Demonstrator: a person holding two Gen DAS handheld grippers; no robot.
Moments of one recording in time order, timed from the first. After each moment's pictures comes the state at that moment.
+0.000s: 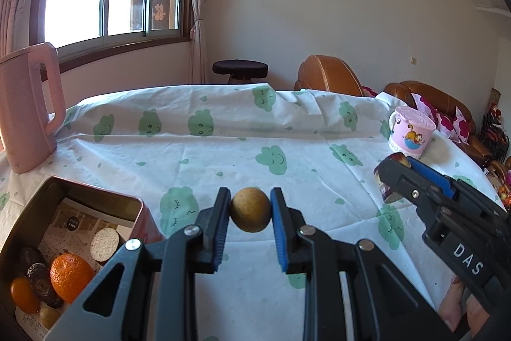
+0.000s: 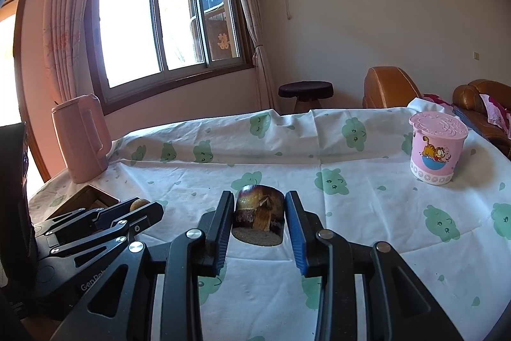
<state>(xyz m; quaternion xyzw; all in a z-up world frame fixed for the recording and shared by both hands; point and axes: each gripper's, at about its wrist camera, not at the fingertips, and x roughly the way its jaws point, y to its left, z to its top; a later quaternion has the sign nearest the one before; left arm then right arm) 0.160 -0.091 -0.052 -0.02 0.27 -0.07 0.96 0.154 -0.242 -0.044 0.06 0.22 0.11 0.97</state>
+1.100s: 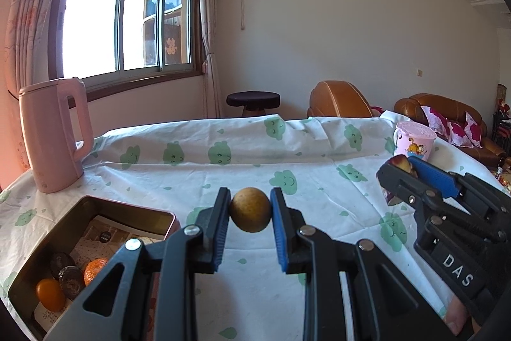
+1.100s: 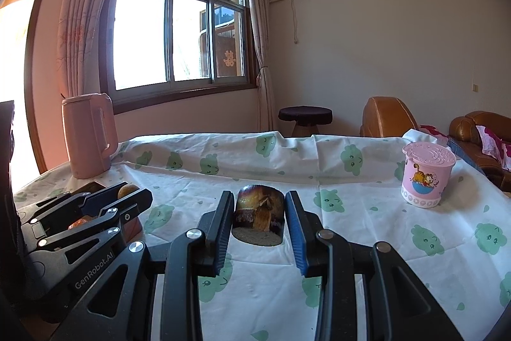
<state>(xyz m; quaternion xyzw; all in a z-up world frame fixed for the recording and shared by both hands) 0.122 -0.091 -0.039 0.01 0.19 -0.04 0.98 0.121 -0.226 -0.034 0.01 0.16 0.11 0.98</state>
